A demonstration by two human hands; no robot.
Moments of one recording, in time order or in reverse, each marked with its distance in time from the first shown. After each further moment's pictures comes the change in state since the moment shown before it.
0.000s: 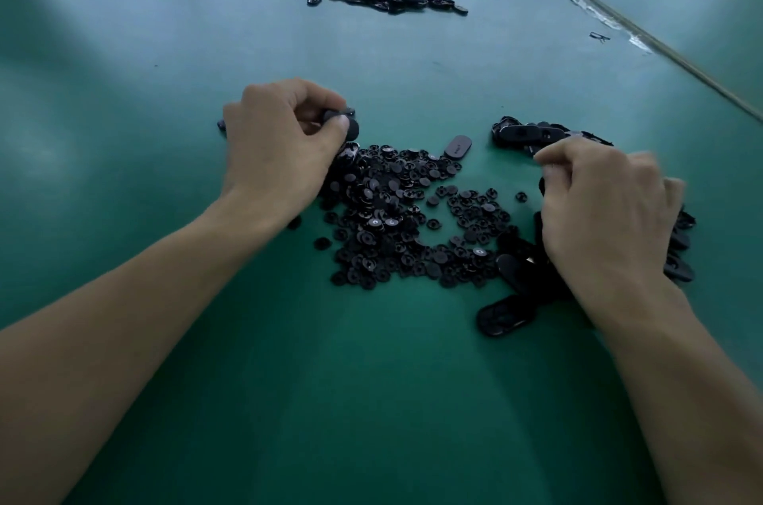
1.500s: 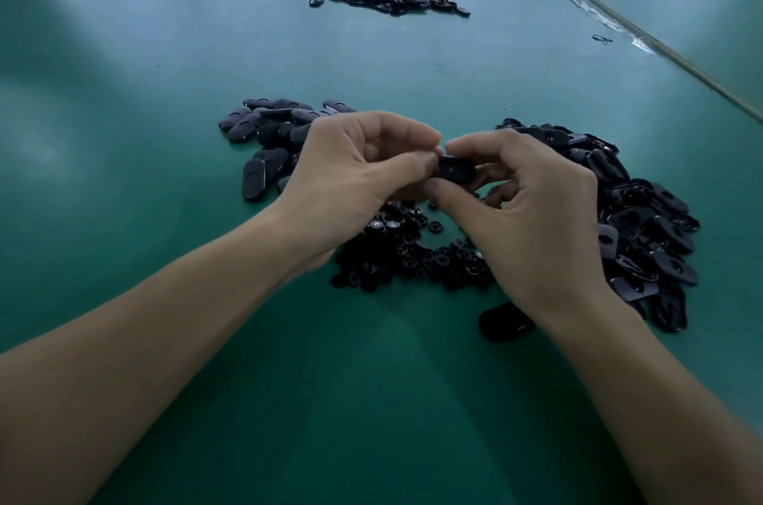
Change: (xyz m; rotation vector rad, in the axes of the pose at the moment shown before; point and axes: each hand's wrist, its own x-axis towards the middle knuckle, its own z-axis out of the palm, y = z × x) left_hand -0.033 0.035 0.016 -0.711 -0.434 -0.221; right_hand -0.020 -0.035 0.009 0.769 -0.037 -0.325
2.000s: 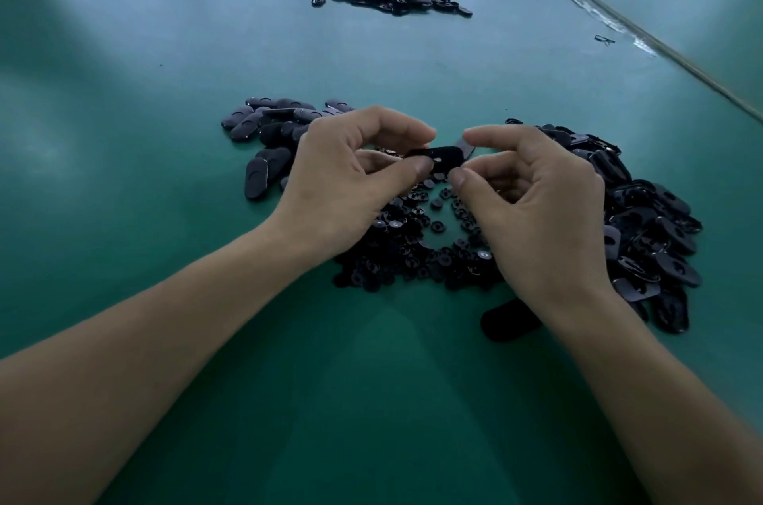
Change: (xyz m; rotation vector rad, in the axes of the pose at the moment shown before) left_hand 0.002 -0.009 -0.008 0.300 0.048 0.236; right_hand 0.001 0.001 -0.002 0.038 0.024 0.136
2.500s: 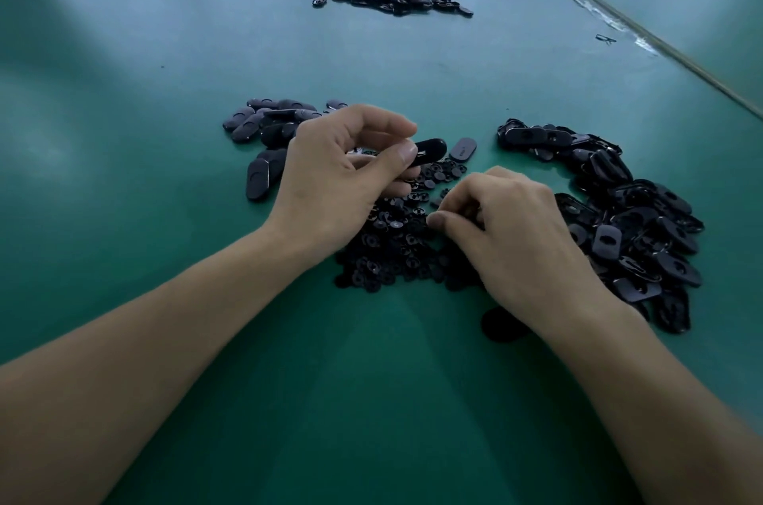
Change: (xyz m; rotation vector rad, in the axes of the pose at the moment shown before) left_hand 0.000 -0.008 0.000 -0.131 0.068 -0.064; right_hand -0.004 -0.002 0.001 -0.432 -0.330 0.006
